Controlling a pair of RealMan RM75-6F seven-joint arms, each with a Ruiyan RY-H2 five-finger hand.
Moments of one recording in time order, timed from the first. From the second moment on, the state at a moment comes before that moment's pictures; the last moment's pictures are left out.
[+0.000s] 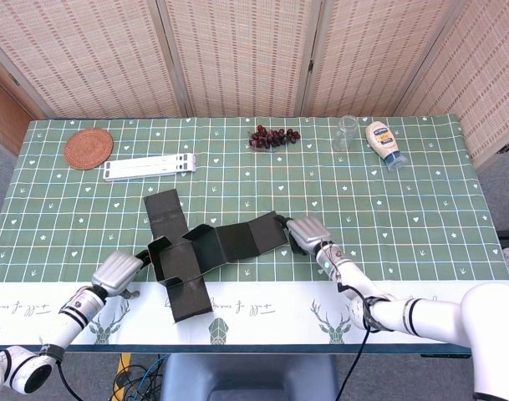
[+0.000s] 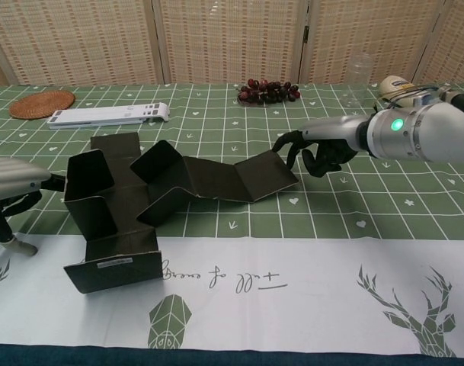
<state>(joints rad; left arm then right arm) -0.61 -1.34 0.03 -1.40 1.42 0.86 0.11 1.05 -1.48 0.08 -1.45 -0.62 0.67 -0.33</state>
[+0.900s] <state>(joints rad) -0.62 -1.34 0.03 -1.41 1.44 0.88 0.08 1.07 -1.50 0.10 -1.52 -0.66 0.68 -0.30</state>
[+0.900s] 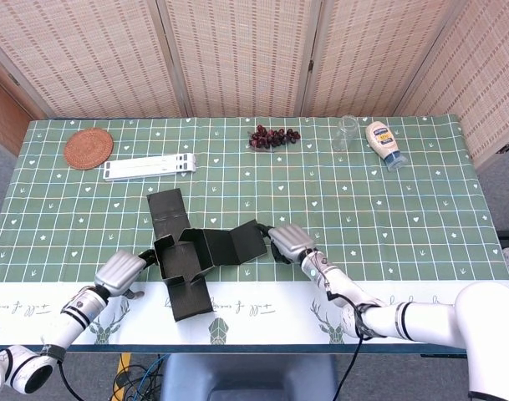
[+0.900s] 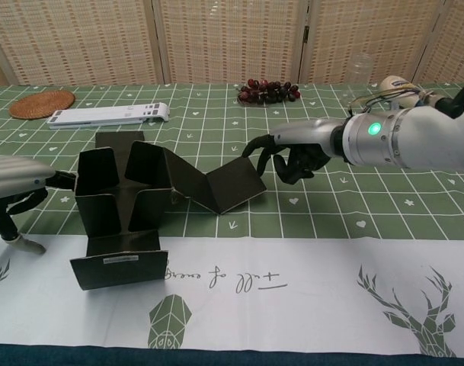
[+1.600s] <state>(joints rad) -0.60 -1.30 0.03 -1.45 1.46 0.94 0.07 1.03 -1.41 0.07 -1.56 -0.69 0.72 -0.29</state>
